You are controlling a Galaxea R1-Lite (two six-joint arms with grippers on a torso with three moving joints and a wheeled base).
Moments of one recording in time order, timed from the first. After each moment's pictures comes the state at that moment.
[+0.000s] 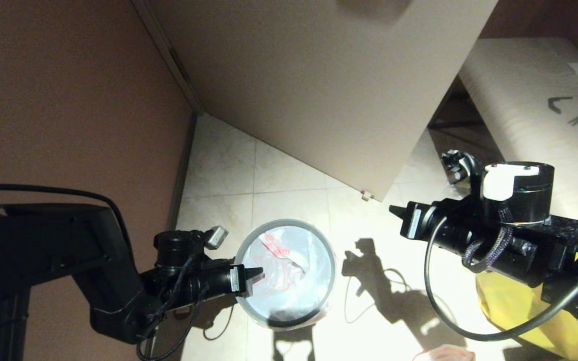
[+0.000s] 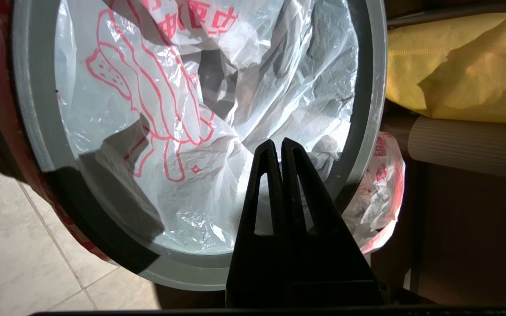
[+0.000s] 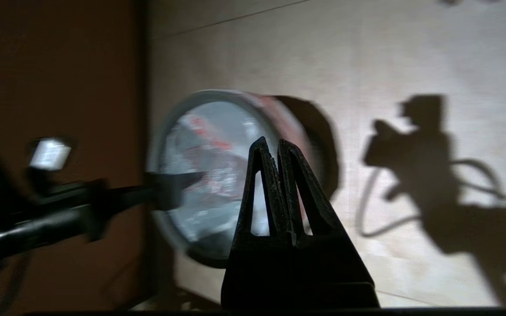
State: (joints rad) left arm -0.27 2.18 -0.56 -1.11 -0.51 -0.30; right arm 0.53 1.70 -0.80 -0.65 -0.05 0.44
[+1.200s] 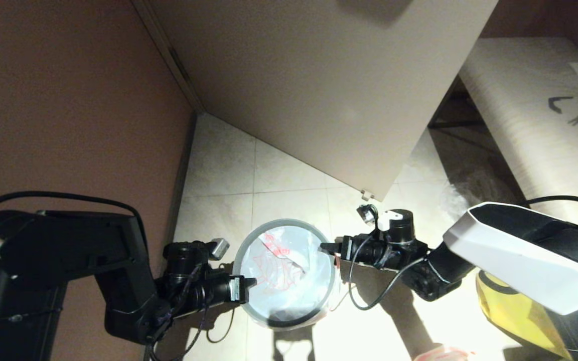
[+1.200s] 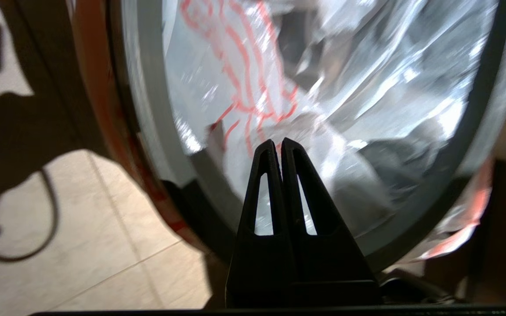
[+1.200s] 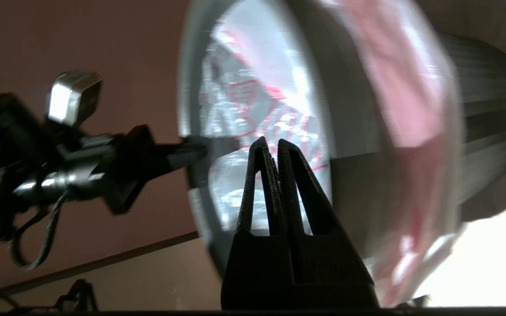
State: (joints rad) left arm -0.24 2.30 -0.59 -1.10 -0.40 -0.19; right arm 0.44 2.49 -1.25 -0.95 0.60 0.62
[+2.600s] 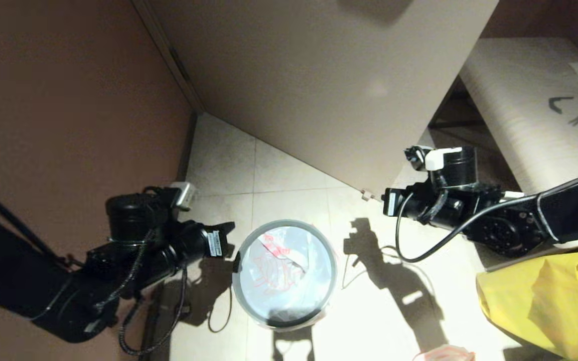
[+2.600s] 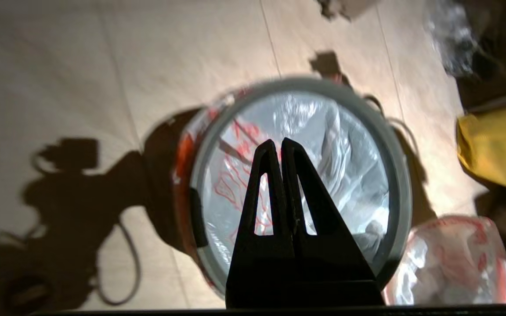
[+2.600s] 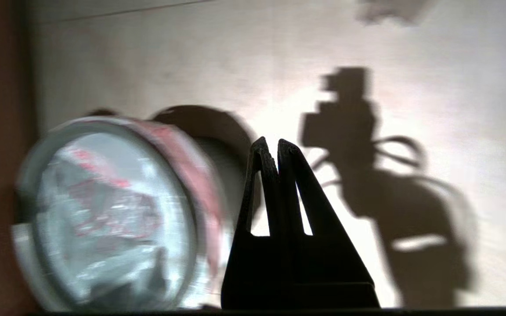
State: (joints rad) left arm -0.32 1.78 -0.55 -0.94 -0.09 -0.13; right arm 0.40 1.96 -1.17 -0.43 -0.10 0.27
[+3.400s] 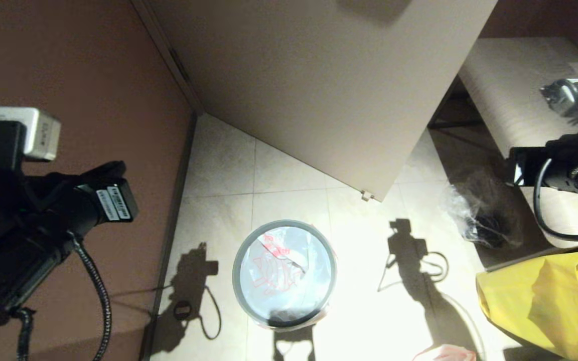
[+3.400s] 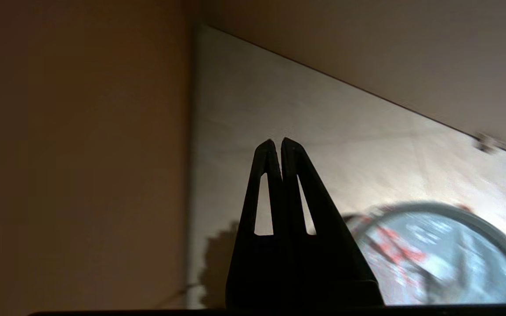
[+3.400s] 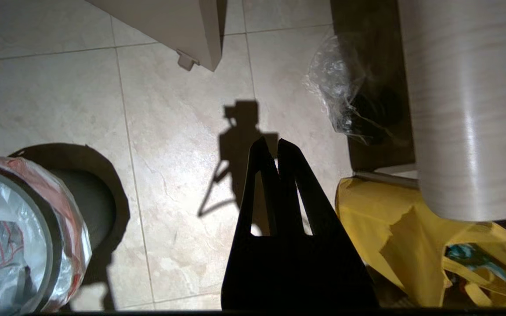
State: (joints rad) left arm -0.42 1.24 -0.54 -0.78 0.52 0.17; right arm 0.23 1.48 -1.12 -0.04 -0.32 0.08
